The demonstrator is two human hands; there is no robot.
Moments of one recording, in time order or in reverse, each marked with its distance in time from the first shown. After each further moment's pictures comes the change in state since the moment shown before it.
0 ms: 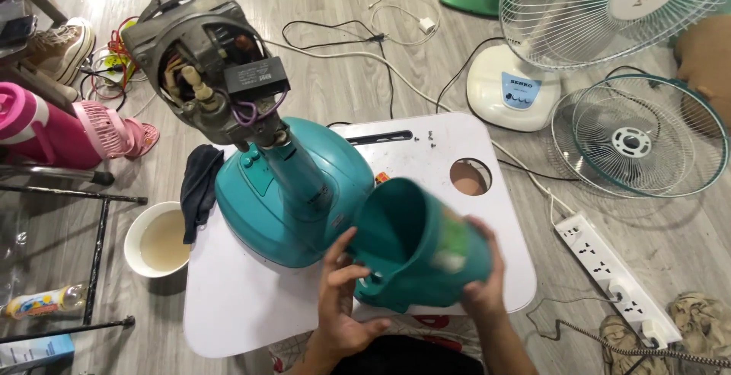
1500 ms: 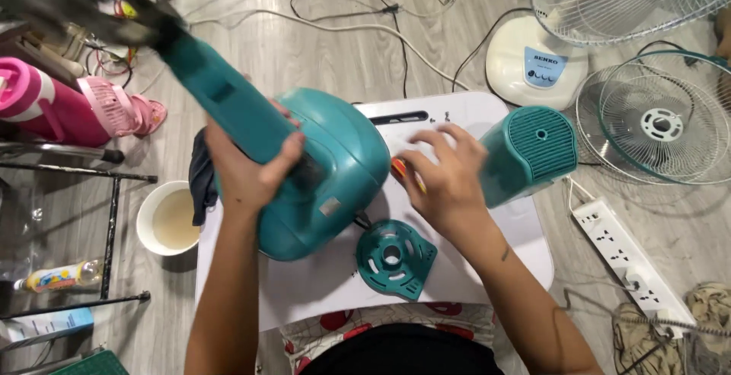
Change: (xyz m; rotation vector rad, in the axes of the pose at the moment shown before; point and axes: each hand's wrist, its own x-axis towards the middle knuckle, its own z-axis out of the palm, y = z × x) left_hand 0.181 -0.007 -0.111 0.186 0.051 0.153; right_hand 0.124 -0.036 0.088 -1.342 -0.105 -0.775
